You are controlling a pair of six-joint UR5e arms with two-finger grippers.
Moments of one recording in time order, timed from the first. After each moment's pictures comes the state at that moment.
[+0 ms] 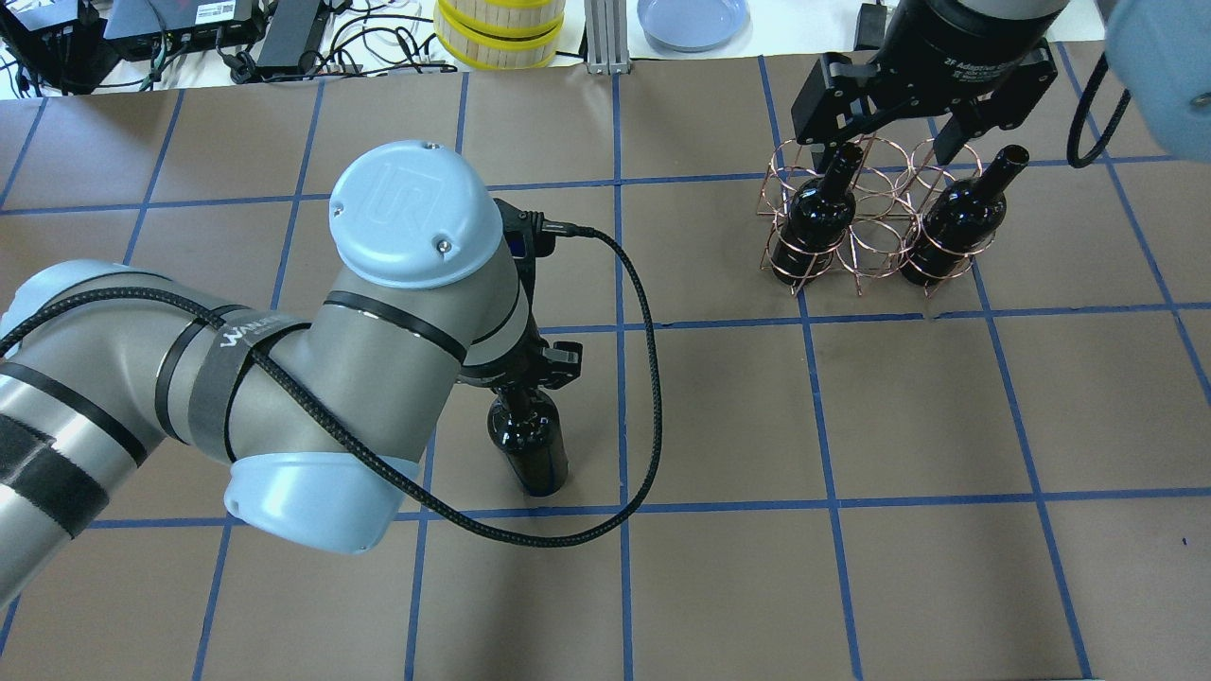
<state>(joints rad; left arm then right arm) -1.95 -1.50 -1.93 -1.19 1.63 -0.28 1.63 -1.61 1.48 -1.57 -1.56 0.03</state>
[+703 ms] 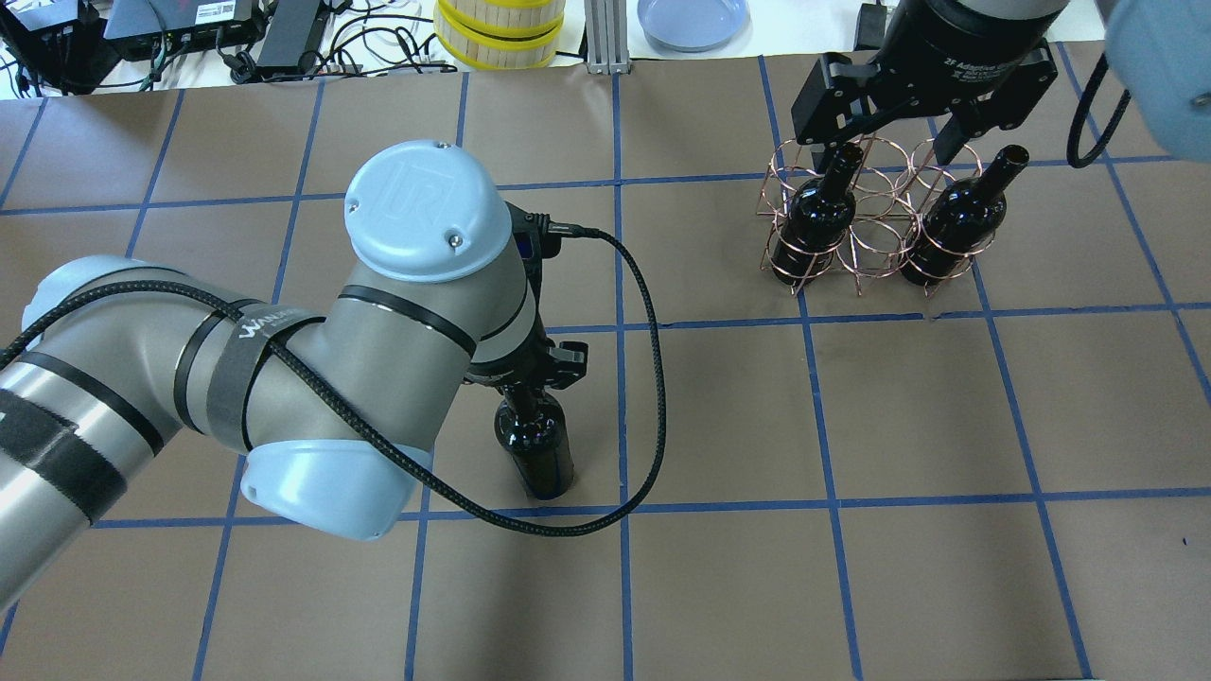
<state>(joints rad) -1.95 -1.53 -1.93 -1.19 1.61 -0.28 1.63 -1.61 1.48 -1.57 -1.56 0.03</state>
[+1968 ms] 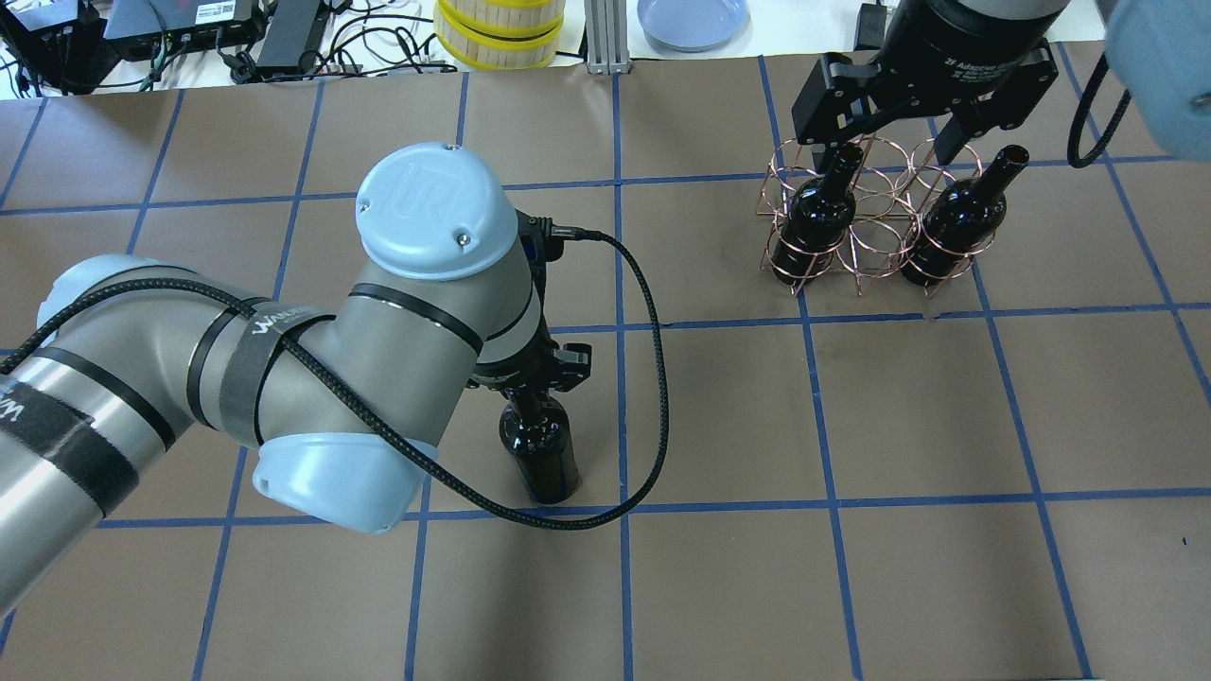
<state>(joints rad) -1.95 -1.54 -1.93 -1.19 1.61 -0.31 1.63 -1.61 1.48 -1.57 -1.56 0.03</state>
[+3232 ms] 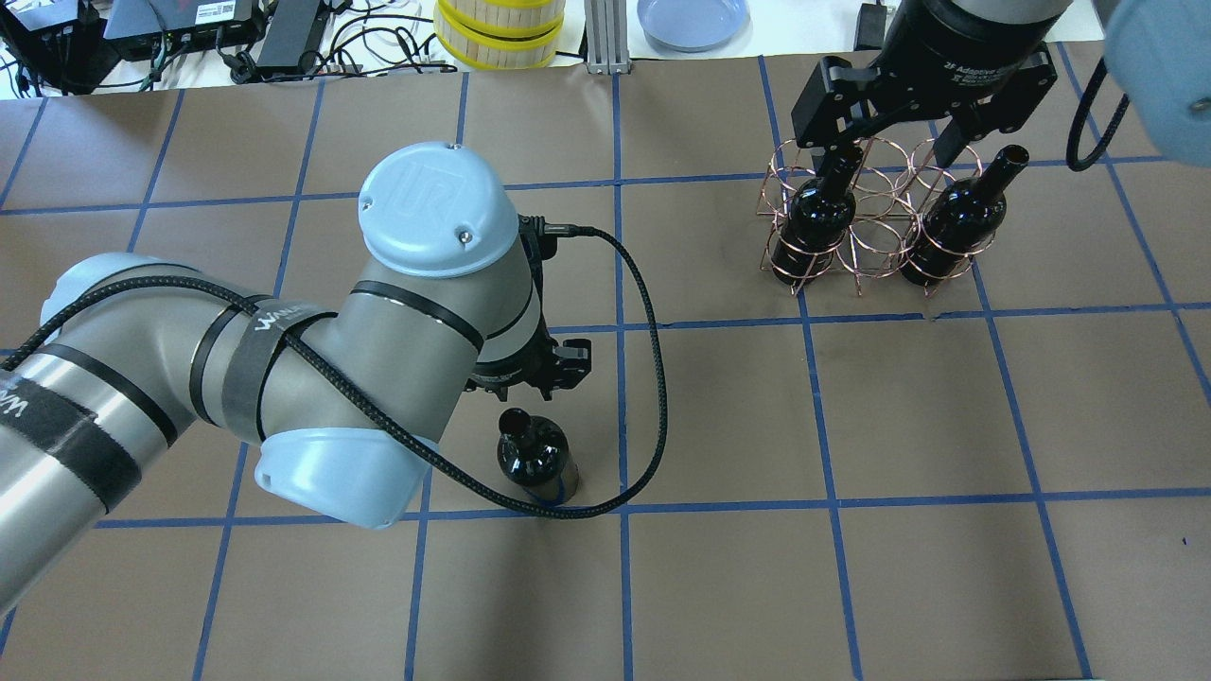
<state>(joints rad) -1.94 -1.54 -1.92 -1.20 1.61 -0.37 1.63 -1.62 1.49 -1.57 -1.56 0.03</state>
